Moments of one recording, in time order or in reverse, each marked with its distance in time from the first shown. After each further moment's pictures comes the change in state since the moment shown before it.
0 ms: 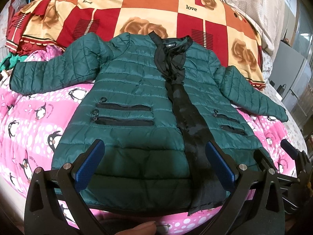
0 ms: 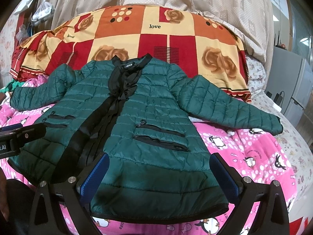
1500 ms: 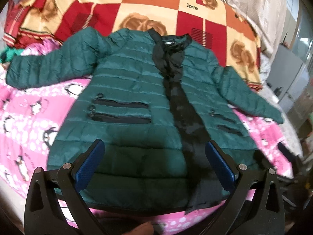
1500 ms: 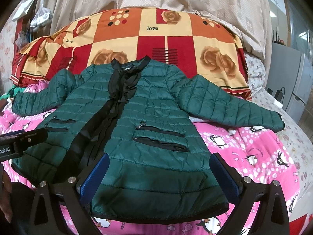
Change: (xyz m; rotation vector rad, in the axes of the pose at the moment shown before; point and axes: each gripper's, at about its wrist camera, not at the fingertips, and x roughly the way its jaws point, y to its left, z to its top) left arm 0.003 0.009 0.005 -0.050 0.033 -0.076; right arm -0.003 -0.006 0.003 0.015 -0.010 0.009
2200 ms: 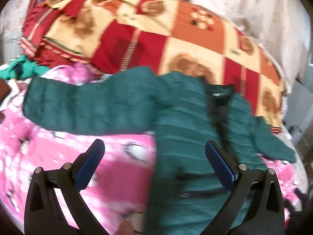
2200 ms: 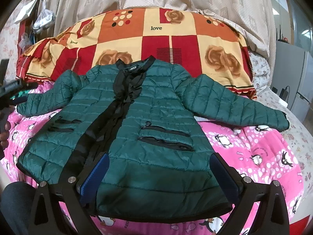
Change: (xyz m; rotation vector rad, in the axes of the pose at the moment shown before) left arm 0.001 0.172 0.098 -0.092 -0.187 0.108; right arm 0.000 0.001 -0.003 0.013 0.001 0.050
